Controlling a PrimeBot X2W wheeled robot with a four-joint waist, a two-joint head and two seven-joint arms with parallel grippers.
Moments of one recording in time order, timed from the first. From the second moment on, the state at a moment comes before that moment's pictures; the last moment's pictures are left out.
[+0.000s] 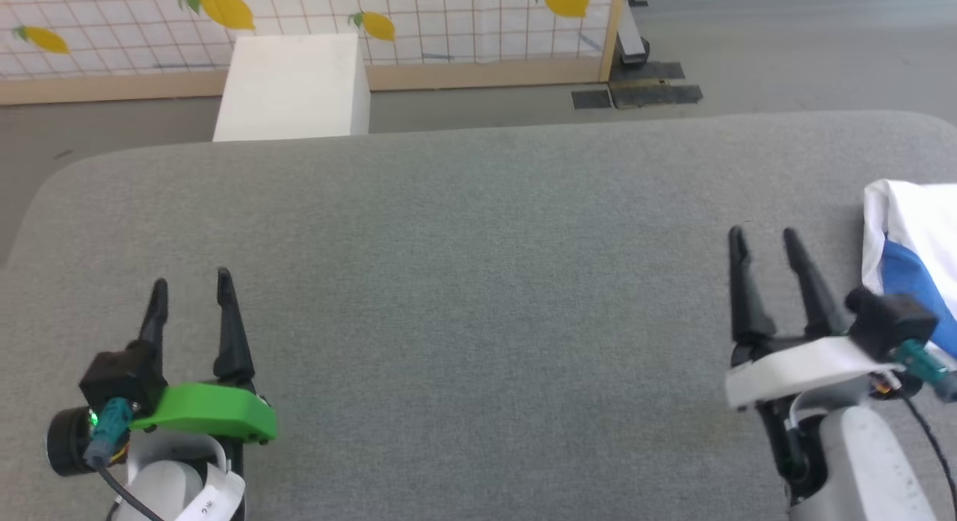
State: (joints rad) left arm -0.11 0.19 -0.01 0.10 -0.28 0.08 -0.24; right arm -0.23 -0.05 -0.02 0.26 0.29 0.13 -0.24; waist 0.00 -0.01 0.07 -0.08
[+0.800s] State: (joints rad) left arm -0.09 0.15 -0.10 0.22 -0.28 0.02 -0.25; right arm -0.12 -0.05 0.02 0.28 0.23 0.13 -0.25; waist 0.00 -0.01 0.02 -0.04
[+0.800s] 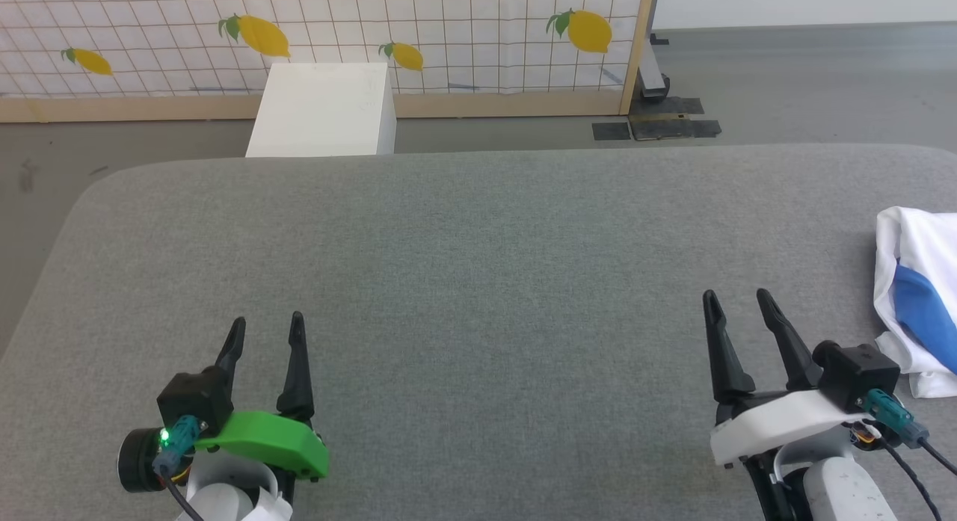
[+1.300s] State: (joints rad) left arm -0.09 0.15 -0.09 0.22 -0.28 0.03 -0.25; right arm -0.12 -0.05 0.01 0.28 0.24 0.13 -0.25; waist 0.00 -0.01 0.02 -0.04
